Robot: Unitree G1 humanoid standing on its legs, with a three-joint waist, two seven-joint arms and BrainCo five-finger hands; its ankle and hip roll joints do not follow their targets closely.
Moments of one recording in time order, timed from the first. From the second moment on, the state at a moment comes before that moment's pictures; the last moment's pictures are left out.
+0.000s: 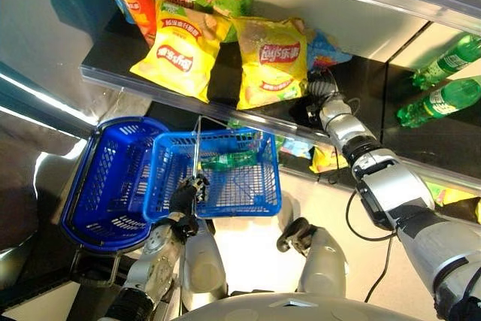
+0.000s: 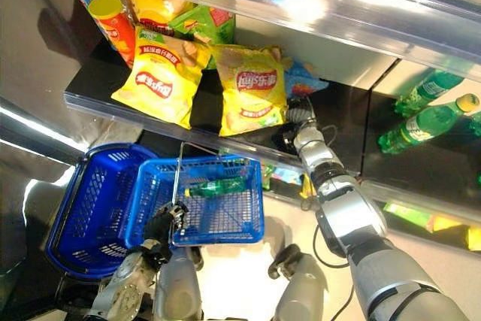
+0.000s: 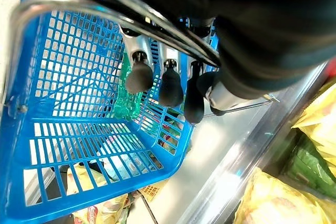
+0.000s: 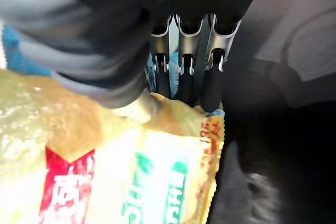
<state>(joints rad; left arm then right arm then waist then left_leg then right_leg) 0.10 0.35 -0.29 0.25 -0.81 -0.11 0.03 -1.03 -0.27 0.28 1.14 0.10 -0.04 -0.27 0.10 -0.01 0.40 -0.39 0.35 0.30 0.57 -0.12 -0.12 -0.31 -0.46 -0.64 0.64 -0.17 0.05</state>
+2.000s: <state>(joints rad) 0.10 0.32 -0.29 0.25 -0.86 -0.13 0.02 -0.59 -0.26 0.22 0.28 0.70 -0.26 -0.12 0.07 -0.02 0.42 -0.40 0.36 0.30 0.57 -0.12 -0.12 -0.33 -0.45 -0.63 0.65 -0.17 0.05</state>
